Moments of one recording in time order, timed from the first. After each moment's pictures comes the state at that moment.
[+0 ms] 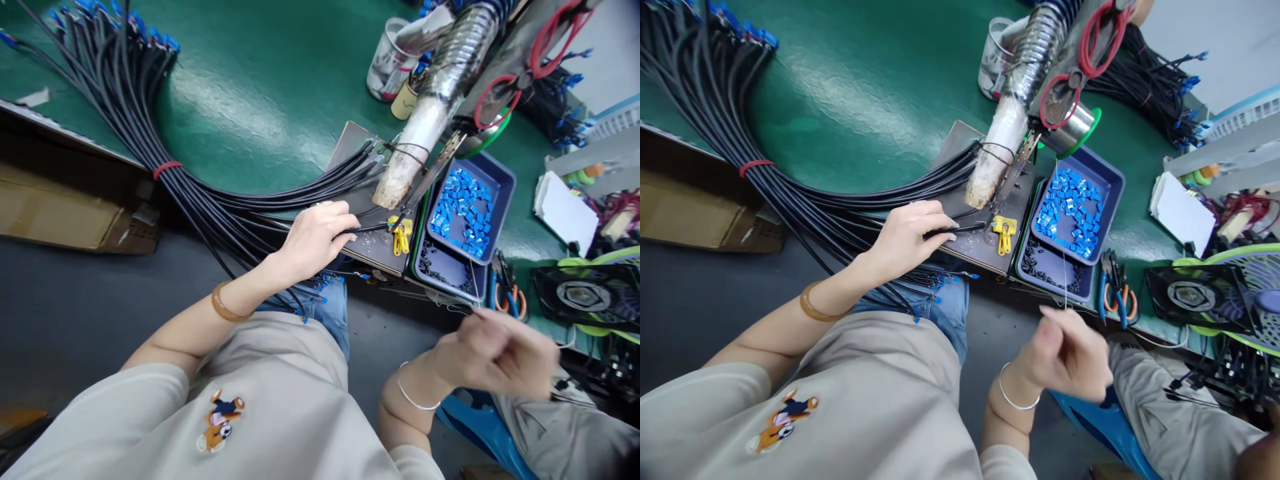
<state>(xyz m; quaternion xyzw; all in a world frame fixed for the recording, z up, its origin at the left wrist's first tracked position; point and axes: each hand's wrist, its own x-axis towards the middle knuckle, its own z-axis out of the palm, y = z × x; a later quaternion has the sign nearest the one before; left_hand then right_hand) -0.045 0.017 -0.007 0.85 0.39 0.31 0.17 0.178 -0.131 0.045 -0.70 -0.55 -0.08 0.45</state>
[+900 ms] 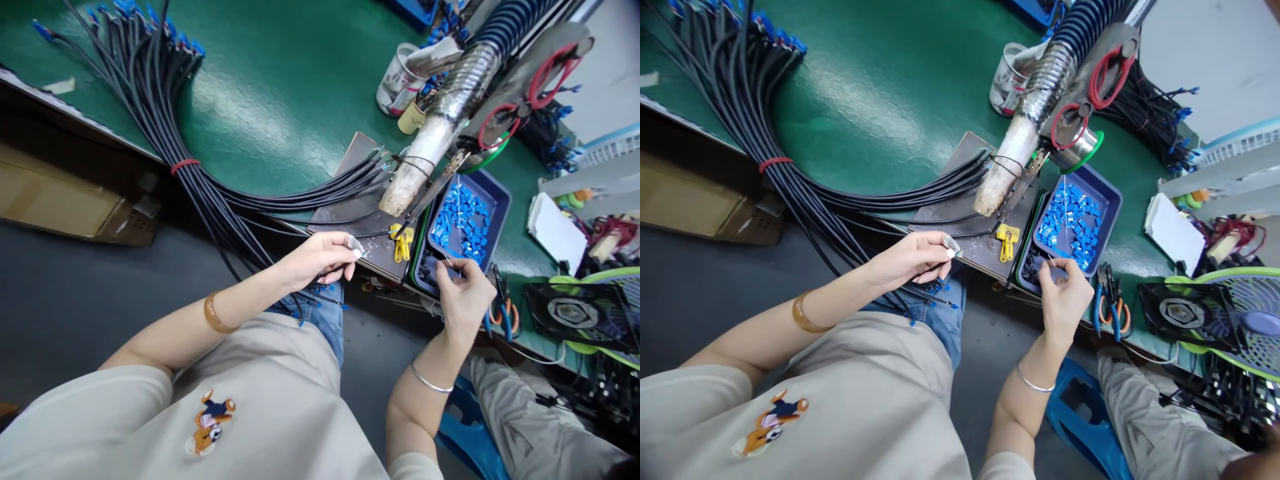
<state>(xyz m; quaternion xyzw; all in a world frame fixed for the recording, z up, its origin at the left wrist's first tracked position) -0.046 -0.008 -0.005 0.37 0.28 0.30 0.83 0.230 -0.058 0.018 -0.81 -0.51 0.01 0.28</state>
